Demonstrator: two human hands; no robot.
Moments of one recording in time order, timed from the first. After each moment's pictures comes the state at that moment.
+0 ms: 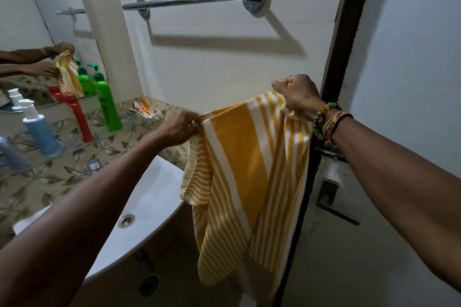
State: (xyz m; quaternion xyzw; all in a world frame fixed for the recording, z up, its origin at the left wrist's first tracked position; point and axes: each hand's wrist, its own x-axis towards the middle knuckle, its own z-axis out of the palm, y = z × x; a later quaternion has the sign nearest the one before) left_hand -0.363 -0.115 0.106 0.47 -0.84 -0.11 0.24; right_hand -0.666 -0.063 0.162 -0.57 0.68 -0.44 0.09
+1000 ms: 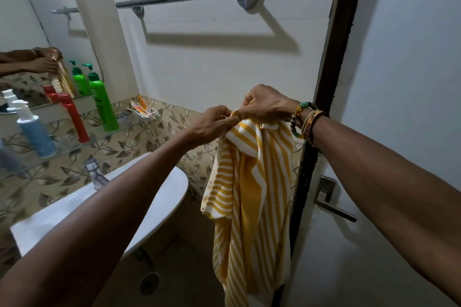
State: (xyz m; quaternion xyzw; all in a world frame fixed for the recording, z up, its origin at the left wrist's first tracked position) left_hand -0.434 -0.078 0.113 0.38 -0.79 -0.37 0.30; right_hand -0.623 -0.069 0.158 -0.75 0.61 -0.22 0.13
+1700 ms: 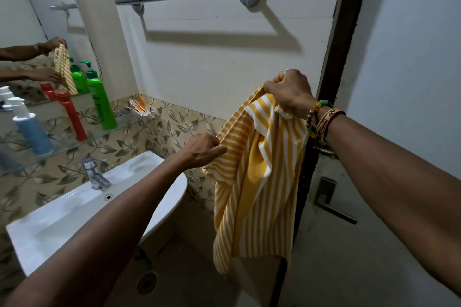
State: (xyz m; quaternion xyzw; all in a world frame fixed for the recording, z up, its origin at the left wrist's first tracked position) left_hand -0.414 -0.094 0.054 0.44 -0.86 -0.18 0.21; right_hand -0.658 -0.073 0.161 -0.58 0.69 -0.44 0.04
